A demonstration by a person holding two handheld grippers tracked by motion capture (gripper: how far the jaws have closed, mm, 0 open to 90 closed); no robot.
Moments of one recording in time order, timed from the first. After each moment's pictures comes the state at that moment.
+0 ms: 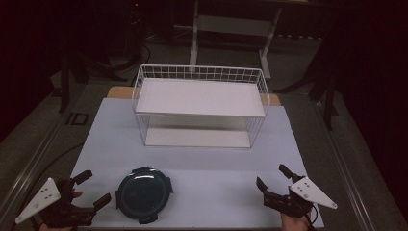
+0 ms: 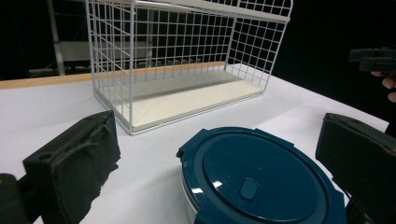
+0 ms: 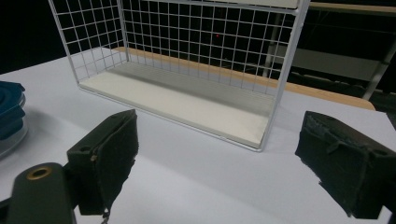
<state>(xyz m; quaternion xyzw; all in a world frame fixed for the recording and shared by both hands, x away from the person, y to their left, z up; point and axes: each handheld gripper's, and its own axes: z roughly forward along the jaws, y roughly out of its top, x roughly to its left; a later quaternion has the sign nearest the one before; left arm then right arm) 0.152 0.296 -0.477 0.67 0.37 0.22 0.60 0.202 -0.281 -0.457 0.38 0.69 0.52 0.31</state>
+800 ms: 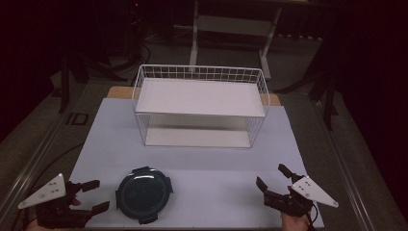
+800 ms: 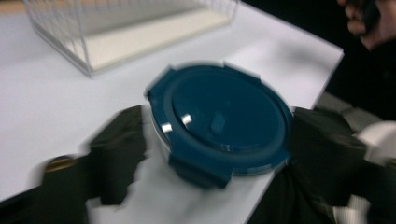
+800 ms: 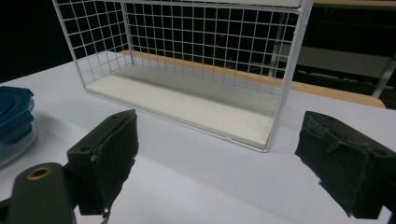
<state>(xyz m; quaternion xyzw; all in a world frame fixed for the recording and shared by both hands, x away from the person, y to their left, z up) 0.159 0.306 -0.468 0.78 0.35 0.10 0.51 0.205 -0.282 -0.457 0.39 0.69 0.53 0.30</state>
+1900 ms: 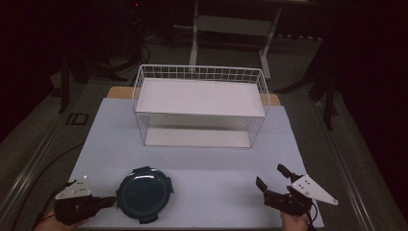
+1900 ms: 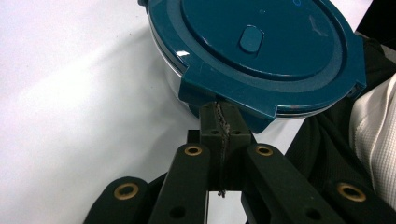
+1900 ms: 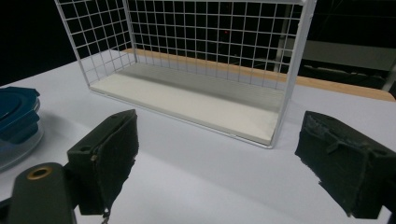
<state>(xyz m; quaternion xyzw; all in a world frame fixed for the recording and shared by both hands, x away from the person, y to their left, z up) 0.180 0.287 -0.498 0.84 0.35 0.06 0.40 0.207 -0.283 -0.459 0.39 0.69 0.53 0.28</state>
